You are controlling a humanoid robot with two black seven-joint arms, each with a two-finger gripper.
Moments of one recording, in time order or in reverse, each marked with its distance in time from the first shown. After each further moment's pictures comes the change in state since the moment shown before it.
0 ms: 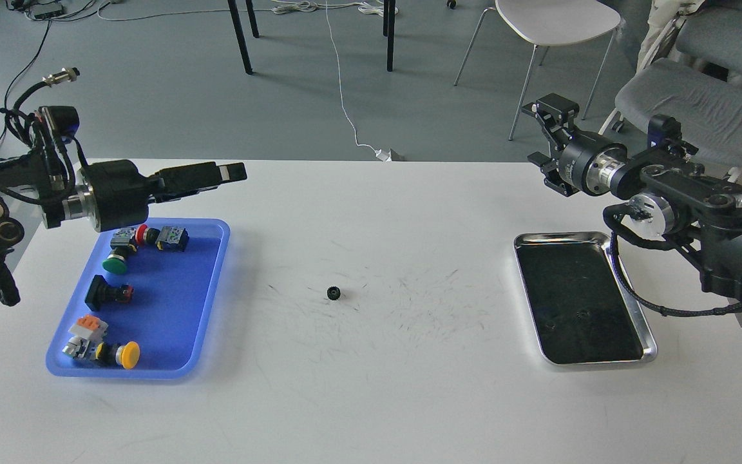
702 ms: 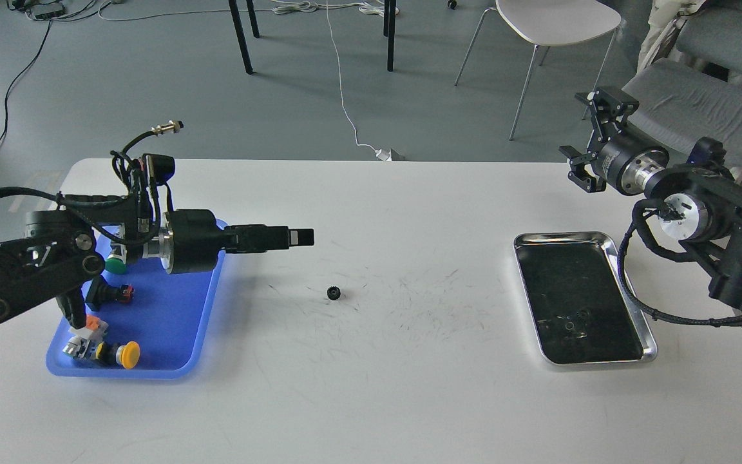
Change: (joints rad) left arm 0.012 -0.215 0.083 0.013 0.167 -0.025 0.000; right arm -0.105 -0.027 0.249 -0.062 0.170 0.021 0.058
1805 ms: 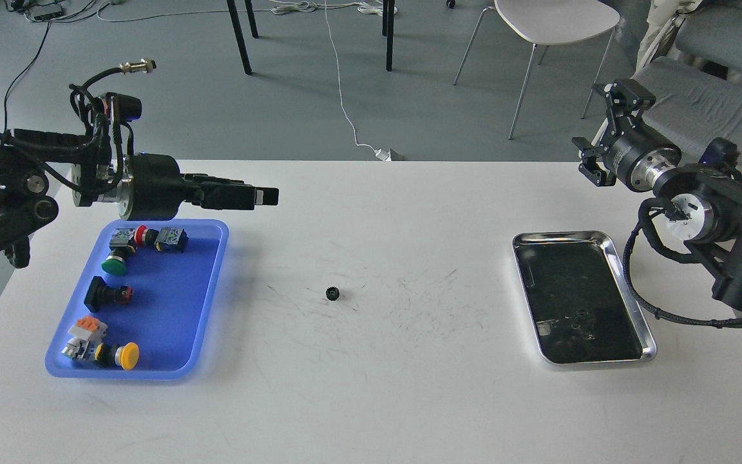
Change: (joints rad) left arm -0.150 0.121 -0.029 0.018 0.188 -0.088 0.000; right arm -0.012 -0.010 0.021 -0.027 -0.010 -0.014 0.024
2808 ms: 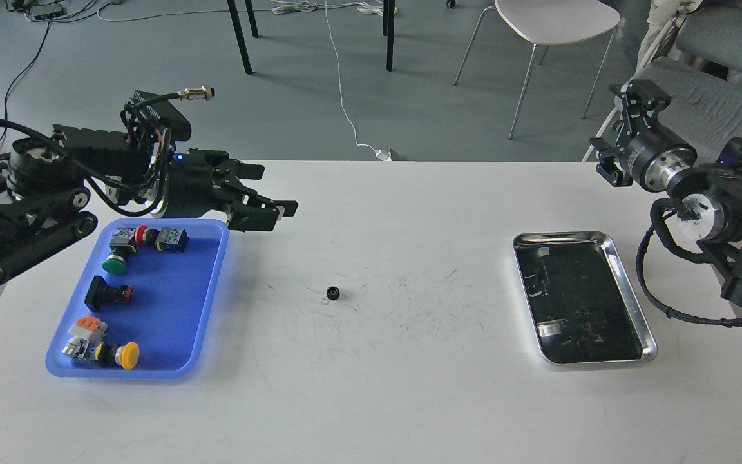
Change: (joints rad) left arm -0.012 -0.081 0.004 -0.006 0.351 0.225 0.000; right arm 0.005 0.003 -0.004 -0.051 -0.026 0.000 0.000
